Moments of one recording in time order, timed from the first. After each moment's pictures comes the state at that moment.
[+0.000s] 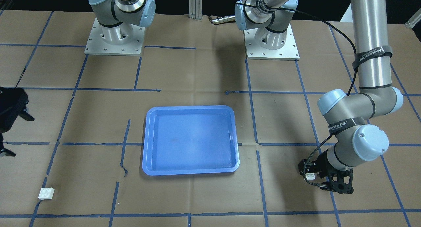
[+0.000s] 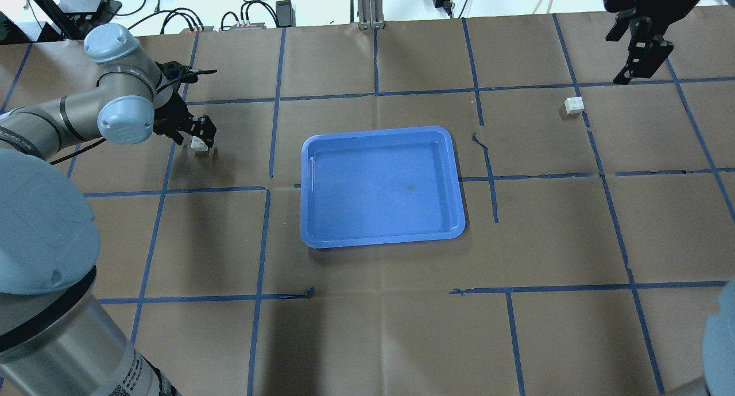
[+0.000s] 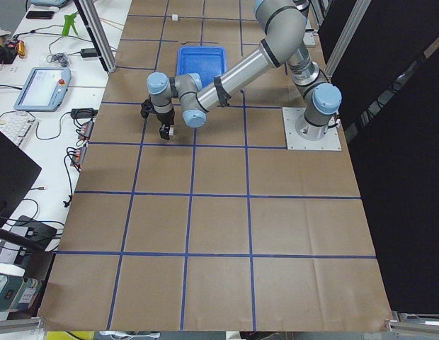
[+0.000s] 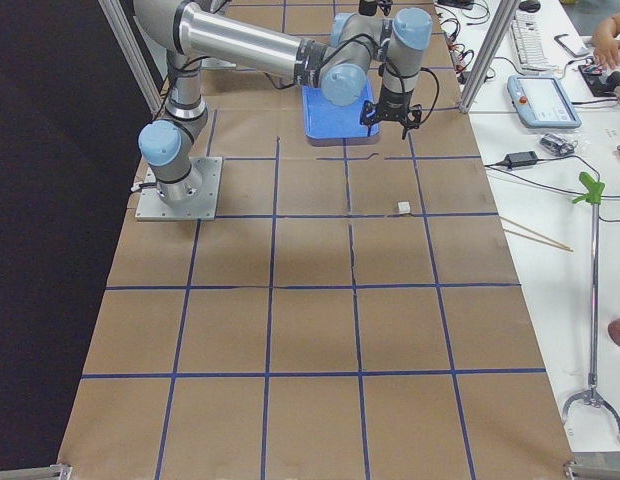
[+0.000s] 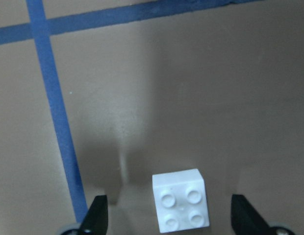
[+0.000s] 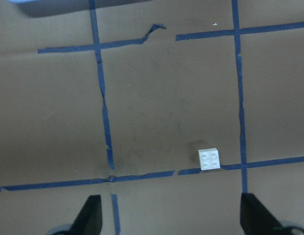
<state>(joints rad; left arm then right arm) -1.30 -2.18 -1.60 -0.94 1.56 0.42 1.27 -1.22 1.31 -1.69 -1.52 -1.82</state>
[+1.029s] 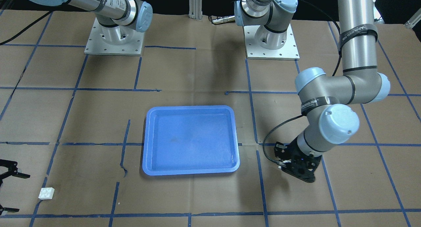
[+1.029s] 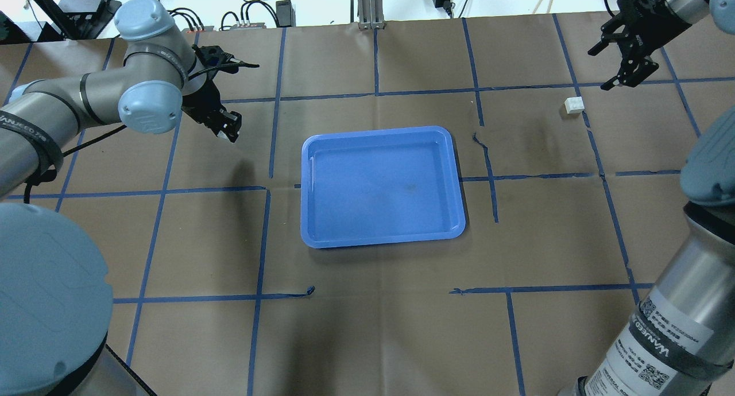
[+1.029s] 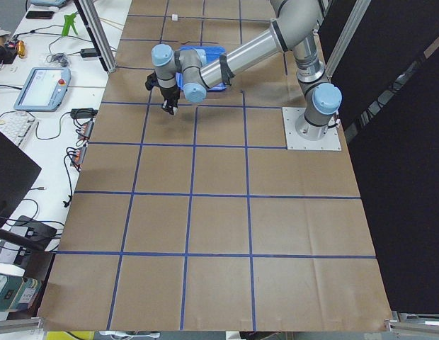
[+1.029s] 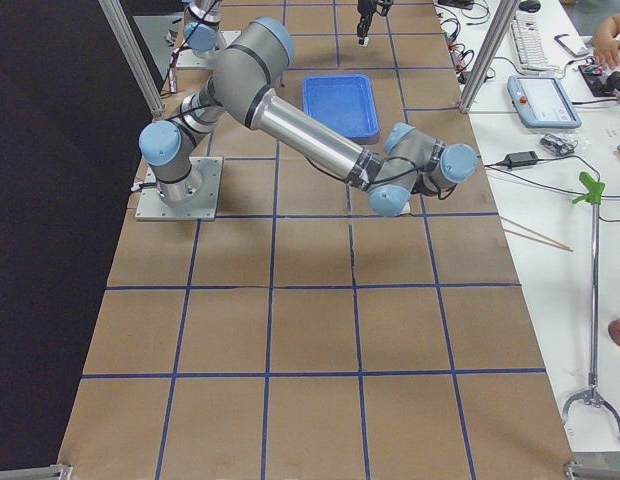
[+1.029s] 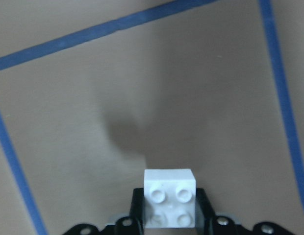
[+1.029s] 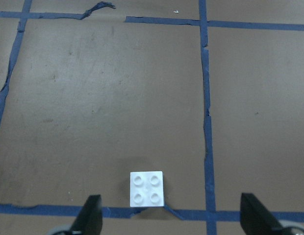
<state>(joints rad) -1.50 -2.05 -1.62 -1.05 1.56 0.59 1.10 -0.81 1.15 -1.68 -1.12 -2.14</state>
